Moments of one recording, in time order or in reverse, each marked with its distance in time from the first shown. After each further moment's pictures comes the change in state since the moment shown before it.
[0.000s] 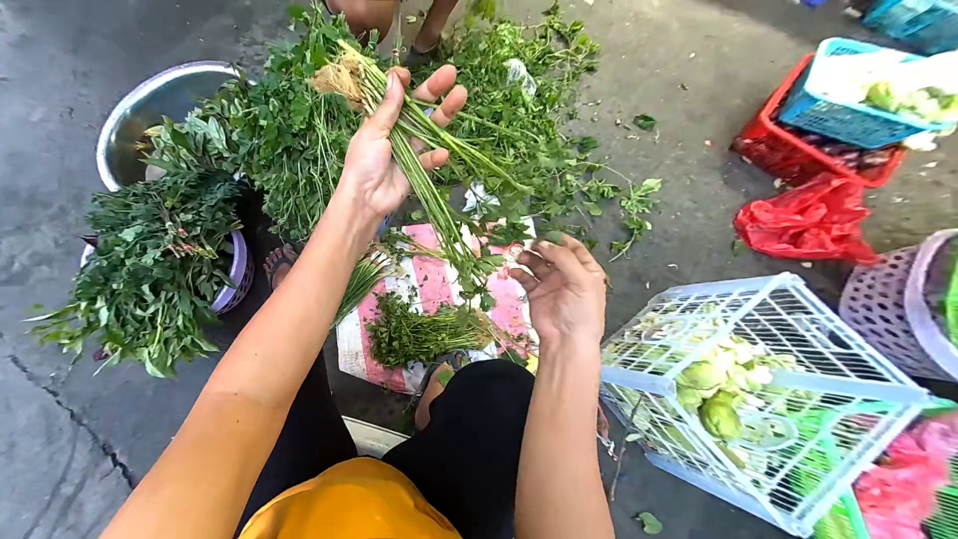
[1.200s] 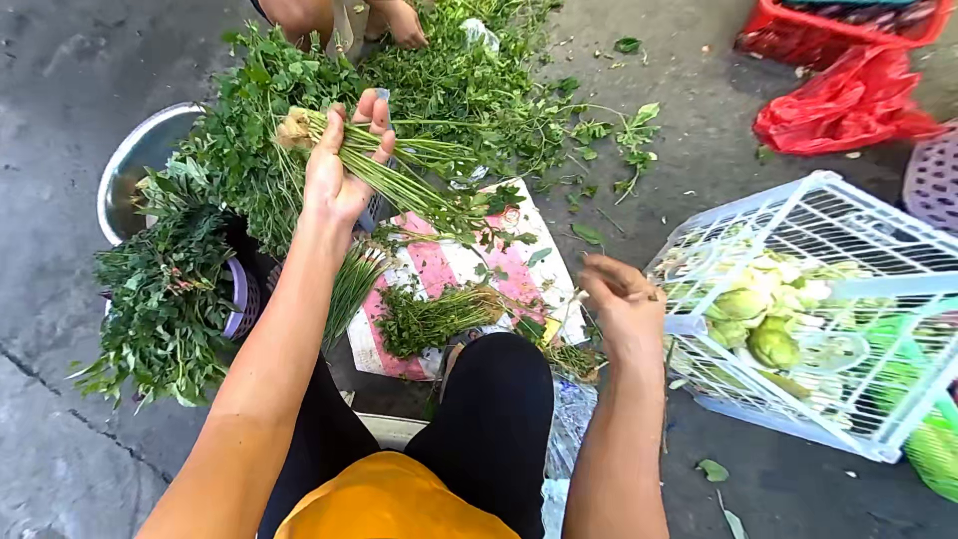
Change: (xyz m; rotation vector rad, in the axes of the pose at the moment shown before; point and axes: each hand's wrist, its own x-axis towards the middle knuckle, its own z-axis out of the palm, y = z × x) left_hand 0.004 -0.033 0.000 -0.169 0.240 -0.017; right_hand -0.022 0.014 -0.153 -0.780 0.147 -0.049
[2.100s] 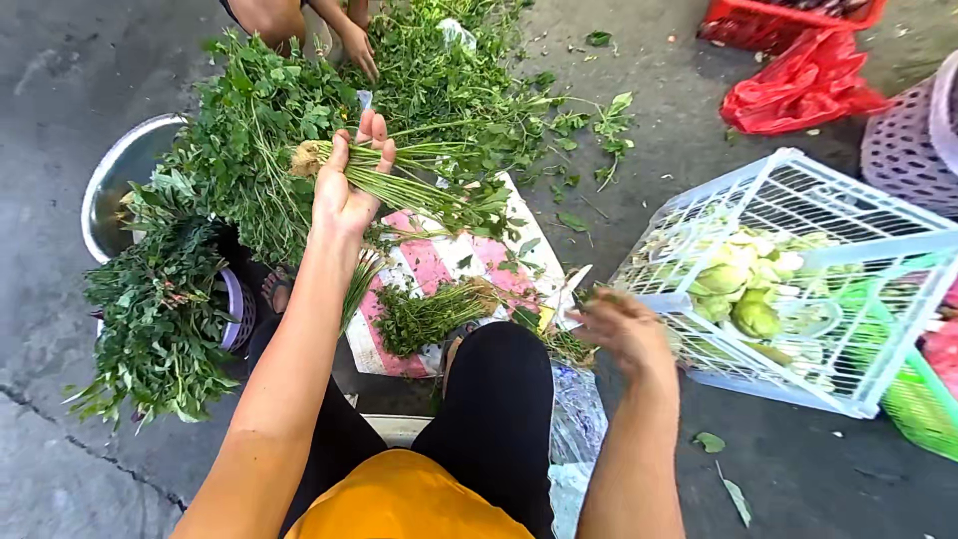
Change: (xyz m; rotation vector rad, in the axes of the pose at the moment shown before) left_hand -0.010 -0.019 -0.005 -0.170 0.056 -0.069; right_hand -0.031 0.067 -0.037 0.269 0.092 0.364
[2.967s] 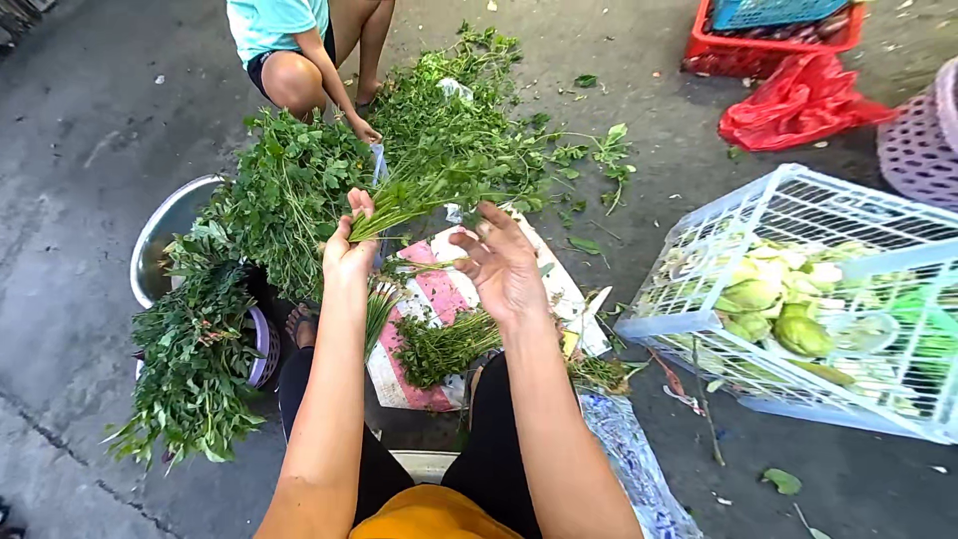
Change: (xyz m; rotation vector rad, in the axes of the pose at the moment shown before) left_hand -0.011 0.016 -0.011 -0.310 0.285 0.069; right_hand -0.065 -0.143 0.199 0.867 -0.545 -0.166
